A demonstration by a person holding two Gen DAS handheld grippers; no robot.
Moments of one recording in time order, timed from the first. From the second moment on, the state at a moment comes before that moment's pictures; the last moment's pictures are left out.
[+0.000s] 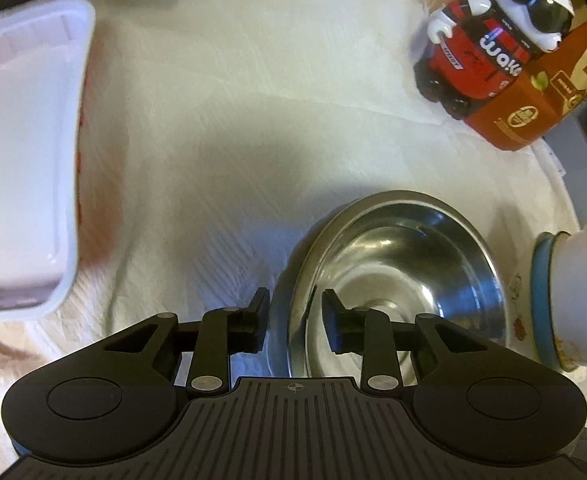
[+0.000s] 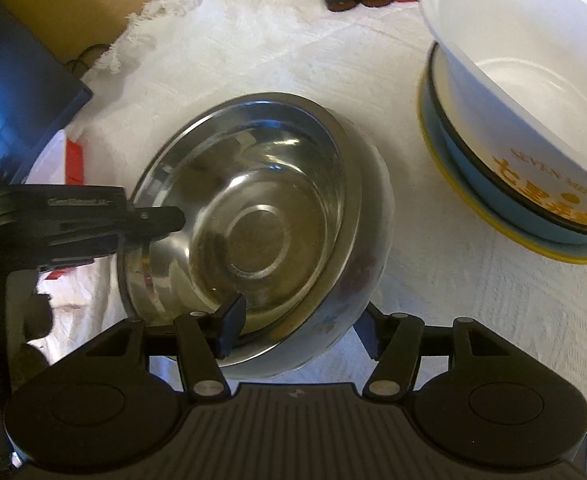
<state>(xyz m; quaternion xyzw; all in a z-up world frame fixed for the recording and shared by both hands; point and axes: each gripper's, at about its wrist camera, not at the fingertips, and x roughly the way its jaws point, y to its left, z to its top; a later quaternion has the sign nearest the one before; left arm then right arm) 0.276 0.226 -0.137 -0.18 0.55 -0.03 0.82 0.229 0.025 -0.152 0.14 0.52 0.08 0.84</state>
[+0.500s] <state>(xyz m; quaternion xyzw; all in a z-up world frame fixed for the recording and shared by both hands) 0.267 0.232 -0.127 -0.19 0.54 -0.02 0.82 0.223 0.013 -0.147 0.12 0.51 0.12 0.84</state>
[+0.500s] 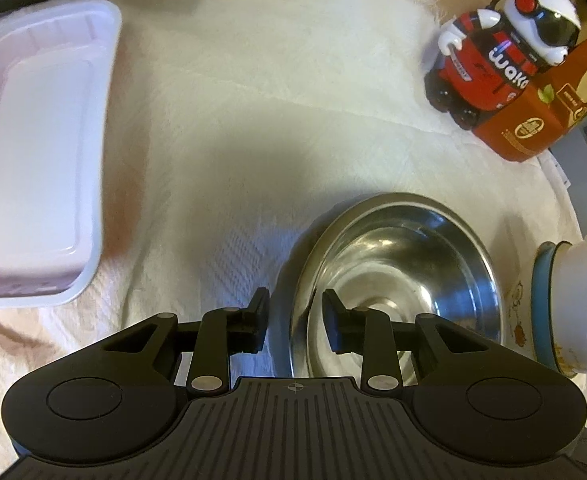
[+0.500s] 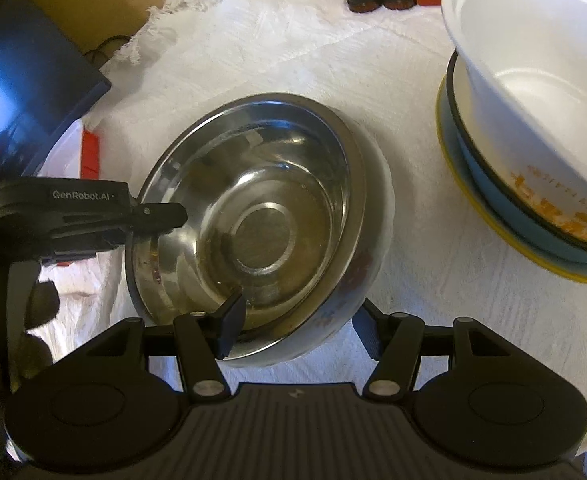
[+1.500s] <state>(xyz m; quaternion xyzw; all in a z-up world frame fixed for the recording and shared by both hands) 0.222 0.086 -0.029 -0.15 0.37 -0.07 0.91 0.250 -0.134 -0.034 -0.07 0.34 0.12 0.93</state>
